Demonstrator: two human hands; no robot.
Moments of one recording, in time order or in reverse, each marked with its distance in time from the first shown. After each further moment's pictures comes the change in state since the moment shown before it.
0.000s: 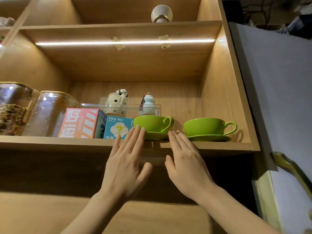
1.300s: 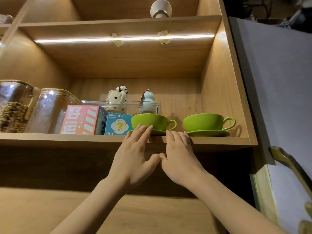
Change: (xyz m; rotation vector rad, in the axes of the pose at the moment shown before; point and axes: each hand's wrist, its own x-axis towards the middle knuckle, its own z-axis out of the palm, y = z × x) left_hand 0.014 0.018 -0.014 -0.259 -0.108 -0.060; right_hand 0.013 -0.007 0.005 -0.074 -0.141 0.081
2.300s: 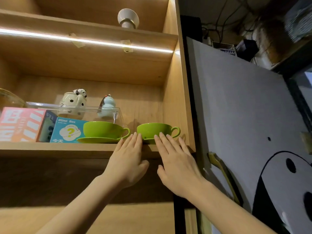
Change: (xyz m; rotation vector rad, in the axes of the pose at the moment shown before) left_hand 0.034 0.079 0.047 0.129 -0.289 0.061; right_hand -0.048 0.088 -0.058 -0.327 0.009 -0.091
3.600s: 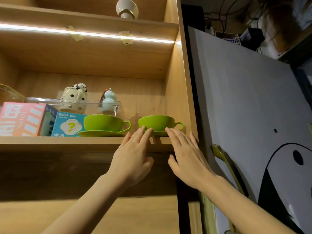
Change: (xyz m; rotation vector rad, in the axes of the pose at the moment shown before) left_hand -0.007 0.006 0.010 -0.068 0.164 0.094; right_hand -0.004 0.023 0.020 0.221 0.085 0.053
